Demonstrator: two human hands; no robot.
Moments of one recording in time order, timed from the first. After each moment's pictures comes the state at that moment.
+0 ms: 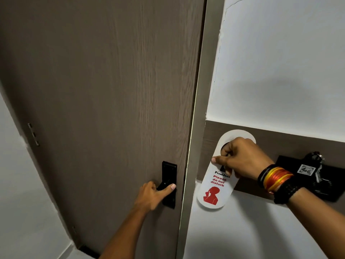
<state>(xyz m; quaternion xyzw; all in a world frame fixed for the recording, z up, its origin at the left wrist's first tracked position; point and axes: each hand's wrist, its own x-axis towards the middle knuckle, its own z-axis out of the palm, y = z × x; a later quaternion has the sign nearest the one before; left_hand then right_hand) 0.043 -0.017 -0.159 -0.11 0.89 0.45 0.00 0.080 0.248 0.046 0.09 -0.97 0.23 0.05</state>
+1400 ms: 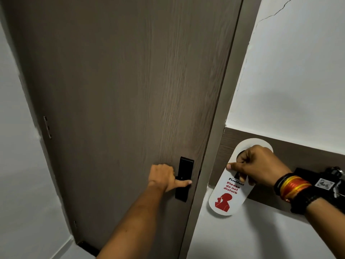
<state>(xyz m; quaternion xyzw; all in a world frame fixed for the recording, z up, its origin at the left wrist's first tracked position) 0.005 -0.016 -0.100 0.03 1.00 0.01 -0.04 0.089 0.236 0.056 0.06 -0.96 0.27 0.02</state>
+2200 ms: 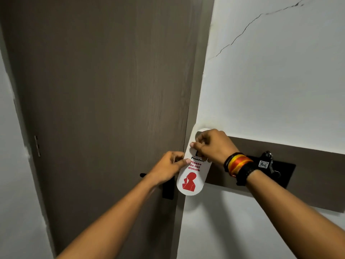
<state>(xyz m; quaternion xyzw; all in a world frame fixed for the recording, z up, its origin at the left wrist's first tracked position) 0.112 0.016 -0.001 0.22 0.78 0.59 0.02 0.155 0.192 0.099 0.11 -0.94 0.25 0.18</state>
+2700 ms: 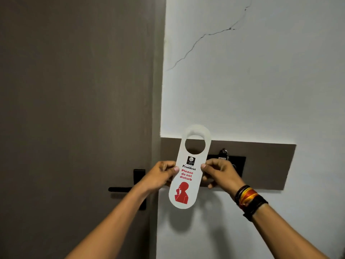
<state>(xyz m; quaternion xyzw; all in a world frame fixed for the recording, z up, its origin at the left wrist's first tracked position) 0.129 0.074 0.011 0.29 0.74 0.60 0.11 0.218 0.291 0.033 0.00 -0.79 0.60 0.15</state>
